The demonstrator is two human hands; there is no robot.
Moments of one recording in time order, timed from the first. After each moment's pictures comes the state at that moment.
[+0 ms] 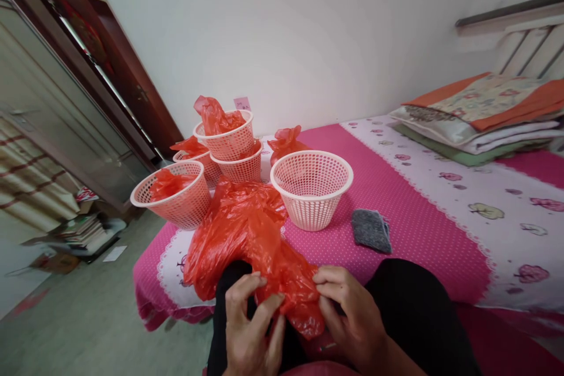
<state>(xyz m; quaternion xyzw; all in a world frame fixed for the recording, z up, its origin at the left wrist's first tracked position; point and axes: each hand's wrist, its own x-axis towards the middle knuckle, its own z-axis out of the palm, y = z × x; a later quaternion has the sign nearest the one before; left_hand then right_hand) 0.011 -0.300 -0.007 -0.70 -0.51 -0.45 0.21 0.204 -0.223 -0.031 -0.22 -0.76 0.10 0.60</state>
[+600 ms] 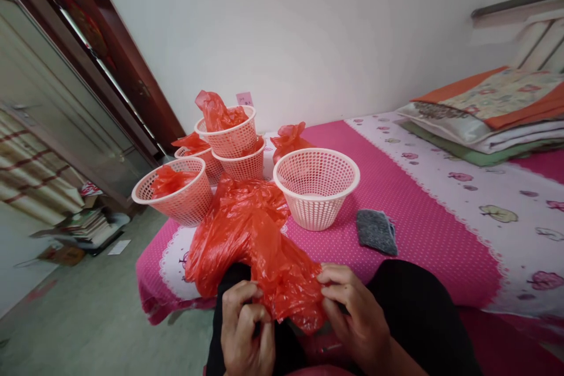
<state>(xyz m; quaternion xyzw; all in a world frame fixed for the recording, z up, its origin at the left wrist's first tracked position) 0.008 -0.295 -0.014 -0.66 -0.51 -0.52 0.19 0.202 -0.214 -0.035 -0.21 -0.75 0.12 0.62</state>
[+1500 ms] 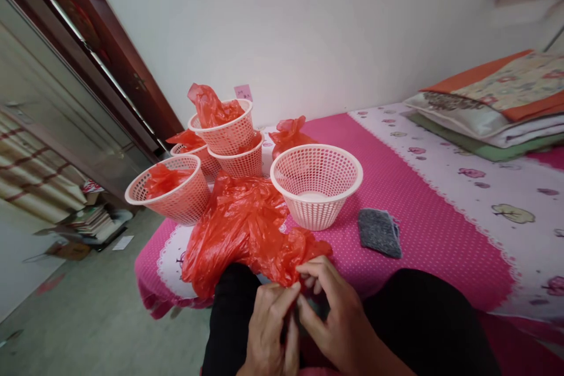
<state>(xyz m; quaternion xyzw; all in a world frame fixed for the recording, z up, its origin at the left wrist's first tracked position) 0.036 -0.266 -0.021 -0.74 -0.44 -0.50 0.07 0.184 -0.206 -0.009 -0.30 -0.76 0.21 0.54</state>
